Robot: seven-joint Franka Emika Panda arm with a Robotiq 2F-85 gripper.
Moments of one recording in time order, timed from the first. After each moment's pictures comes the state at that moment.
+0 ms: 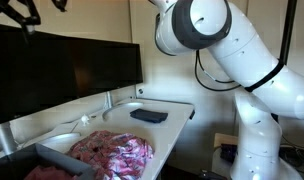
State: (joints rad) arm 0.64 0.74 0.07 -0.37 0.01 1.00 1.16
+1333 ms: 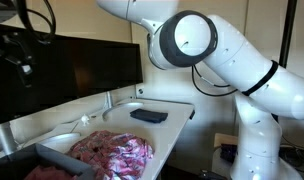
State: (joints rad) arm 0.59 0.87 0.13 -0.37 0.12 0.99 1.24
